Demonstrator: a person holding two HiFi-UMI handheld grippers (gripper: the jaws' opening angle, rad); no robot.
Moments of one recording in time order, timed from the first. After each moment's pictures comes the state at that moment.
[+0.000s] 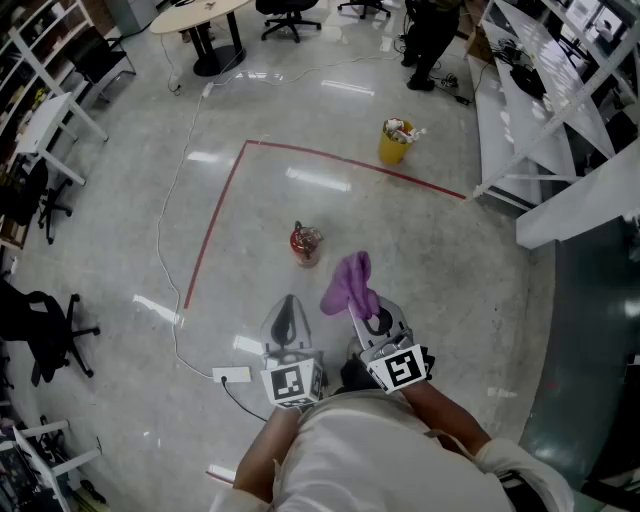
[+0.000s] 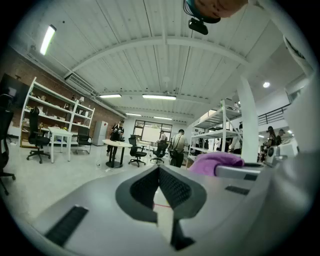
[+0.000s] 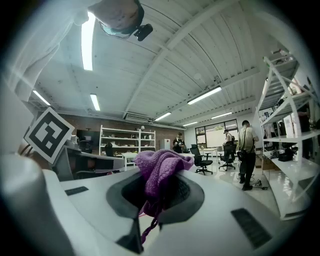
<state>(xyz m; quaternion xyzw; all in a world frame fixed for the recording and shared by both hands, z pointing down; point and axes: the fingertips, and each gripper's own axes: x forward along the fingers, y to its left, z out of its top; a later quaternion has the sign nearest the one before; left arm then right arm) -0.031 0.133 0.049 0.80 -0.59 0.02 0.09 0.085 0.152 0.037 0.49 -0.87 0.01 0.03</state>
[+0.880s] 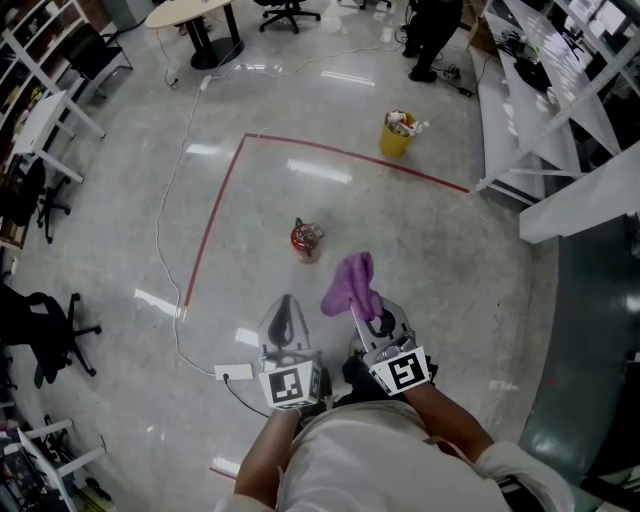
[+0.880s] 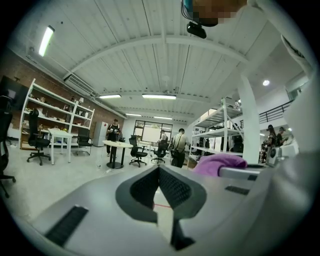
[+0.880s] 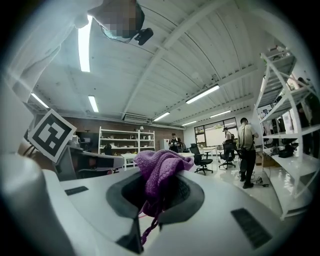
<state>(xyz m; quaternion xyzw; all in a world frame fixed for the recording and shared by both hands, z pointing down) -0.037 0.116 0.050 0.79 -0.60 0.02 0.09 0.090 0.139 0.044 0.50 -0.87 0.02 0.02</state>
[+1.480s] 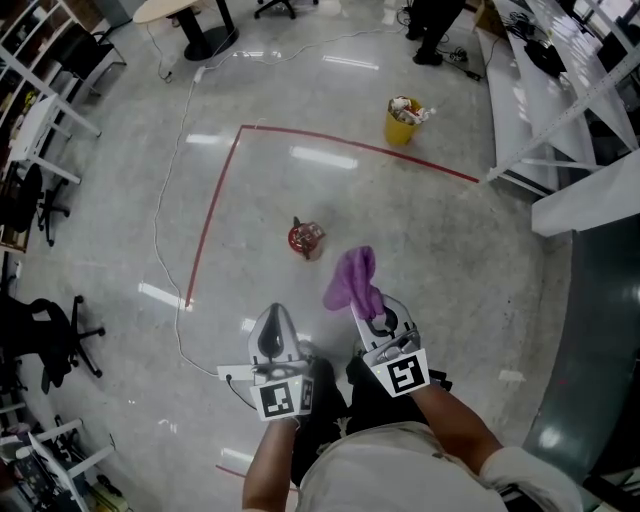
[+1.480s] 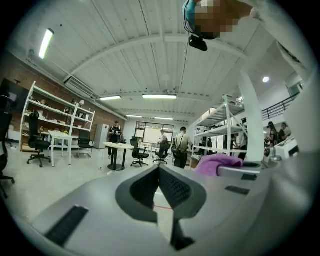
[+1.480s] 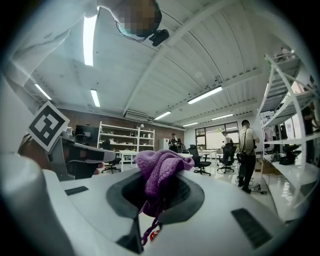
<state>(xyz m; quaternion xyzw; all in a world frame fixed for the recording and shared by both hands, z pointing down) -0.014 0.078 0.075 0.79 -0.61 0.00 0.07 0.125 0.086 0.081 0.49 -0.87 -0.01 0.04</state>
